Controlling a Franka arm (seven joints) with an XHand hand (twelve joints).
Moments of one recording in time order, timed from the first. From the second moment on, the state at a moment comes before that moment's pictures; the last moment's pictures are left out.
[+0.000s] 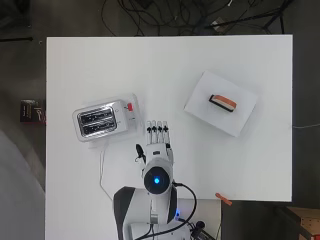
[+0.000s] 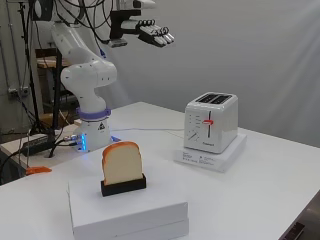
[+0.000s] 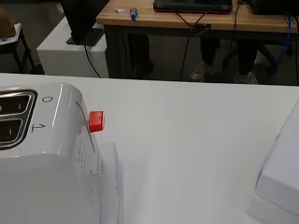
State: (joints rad) arm 0.01 -0.81 -0.02 -2.38 -0.02 1.59 -0.94
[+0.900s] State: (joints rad) arm -0.05 -0.38 -0.56 -1.94 -0.13 1.51 -1.32
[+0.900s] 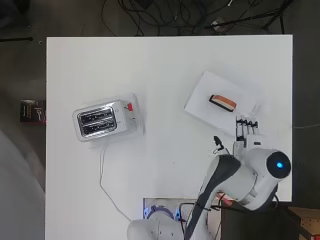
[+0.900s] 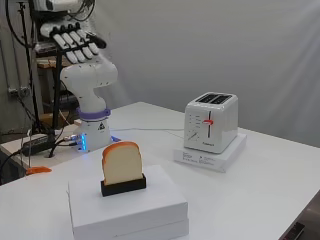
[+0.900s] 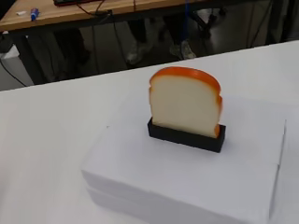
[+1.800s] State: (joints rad) arm 1.64 -0.82 -1.96 -1.35 -0.54 1.16 -0.99
